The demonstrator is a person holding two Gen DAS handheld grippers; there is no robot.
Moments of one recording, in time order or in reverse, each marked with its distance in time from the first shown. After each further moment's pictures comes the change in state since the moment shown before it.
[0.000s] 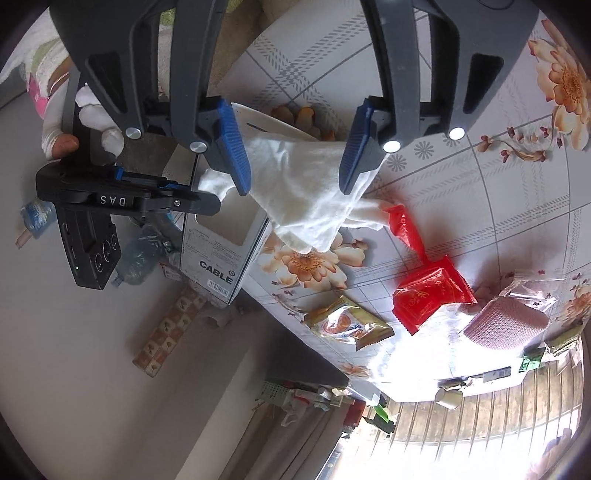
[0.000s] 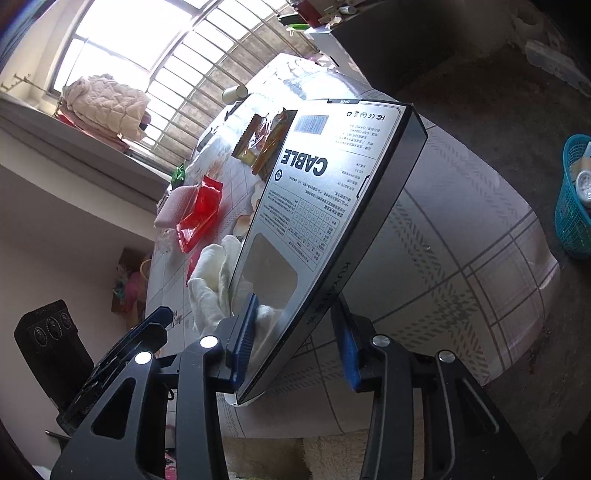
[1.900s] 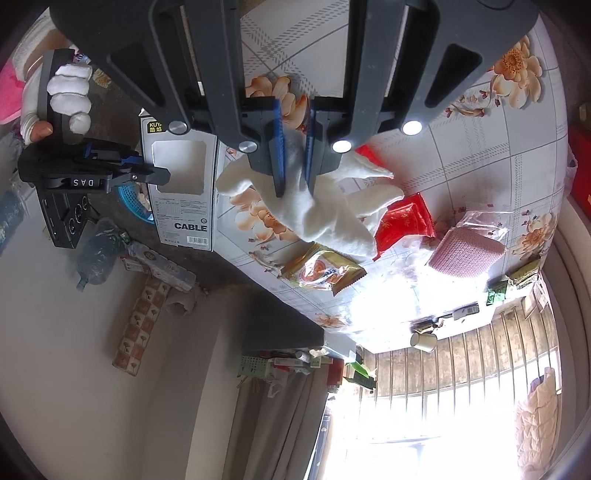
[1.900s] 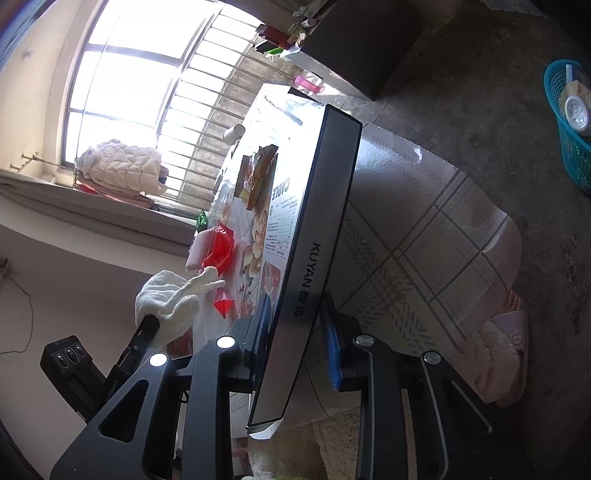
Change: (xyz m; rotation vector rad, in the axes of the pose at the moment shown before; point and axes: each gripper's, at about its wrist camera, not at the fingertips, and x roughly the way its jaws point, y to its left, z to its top) left arm -0.033 -0.036 0.023 0.113 -0.135 0.214; right arm -0.030 -0.064 -0.018 0.218 -0.090 0.201
